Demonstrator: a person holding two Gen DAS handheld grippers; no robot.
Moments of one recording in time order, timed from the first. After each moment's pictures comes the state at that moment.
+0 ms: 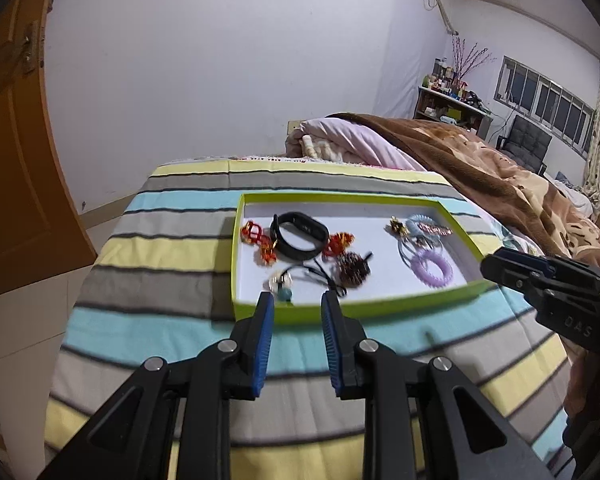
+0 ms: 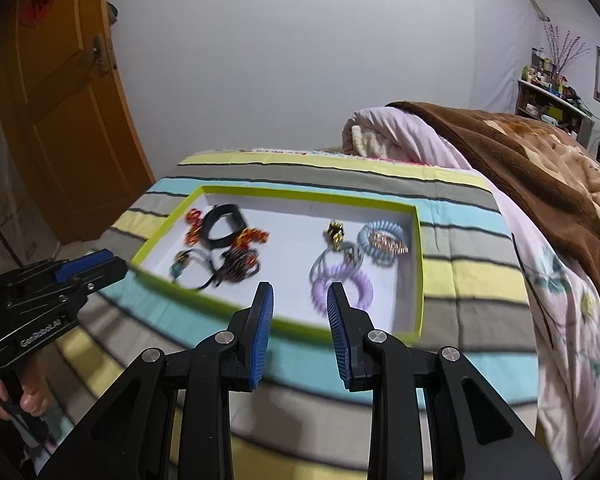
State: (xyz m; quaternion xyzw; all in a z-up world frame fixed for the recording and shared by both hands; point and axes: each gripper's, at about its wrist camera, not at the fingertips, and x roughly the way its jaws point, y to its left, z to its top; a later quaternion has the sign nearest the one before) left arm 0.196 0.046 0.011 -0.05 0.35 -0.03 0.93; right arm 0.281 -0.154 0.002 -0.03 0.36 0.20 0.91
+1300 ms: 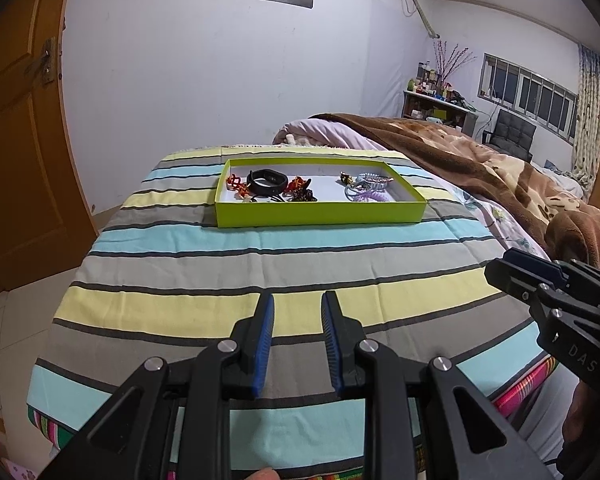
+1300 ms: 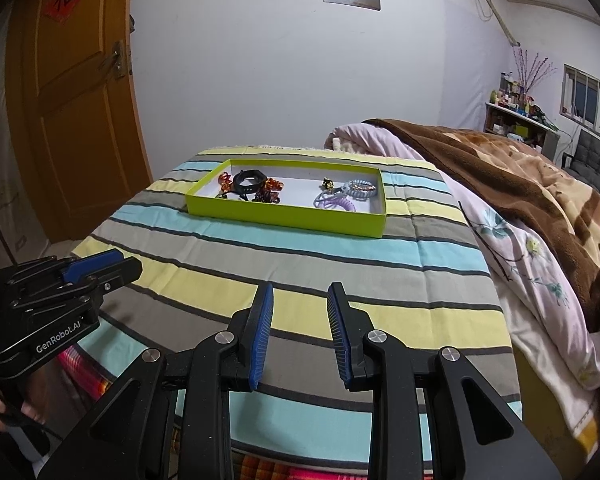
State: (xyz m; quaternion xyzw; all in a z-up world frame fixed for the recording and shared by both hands) left arm 0.072 0.003 0.001 -0.03 0.32 -0.03 0.95; right arm 0.121 -0.180 -0.010 -0.05 0.30 0.16 0.94
